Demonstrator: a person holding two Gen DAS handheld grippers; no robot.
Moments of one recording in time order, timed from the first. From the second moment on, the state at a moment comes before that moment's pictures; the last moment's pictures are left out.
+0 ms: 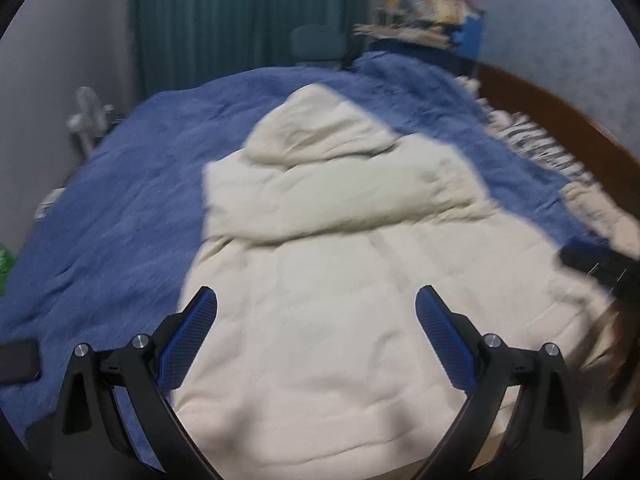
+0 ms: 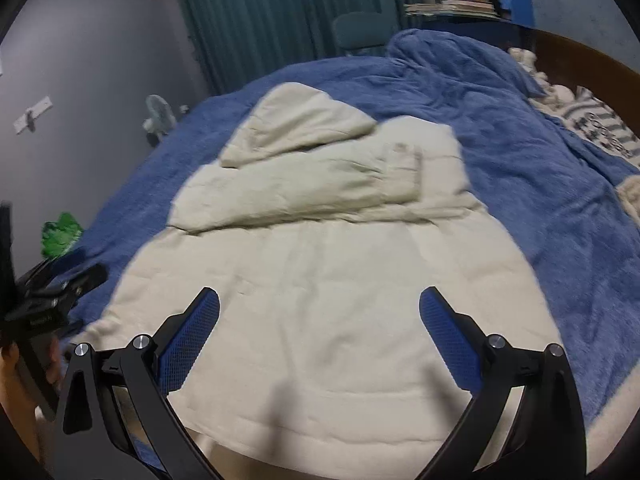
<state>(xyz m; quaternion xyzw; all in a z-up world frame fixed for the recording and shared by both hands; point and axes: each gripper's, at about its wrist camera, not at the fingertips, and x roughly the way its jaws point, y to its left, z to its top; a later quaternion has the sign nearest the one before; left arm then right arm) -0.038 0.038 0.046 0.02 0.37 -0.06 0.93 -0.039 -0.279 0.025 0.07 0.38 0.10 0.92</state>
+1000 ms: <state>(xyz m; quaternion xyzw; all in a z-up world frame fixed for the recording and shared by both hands) -0.087 0.151 0.025 -0.09 0.45 -0.03 0.89 -0.083 -0.454 -0.026 0.25 0.46 0.06 0.85</state>
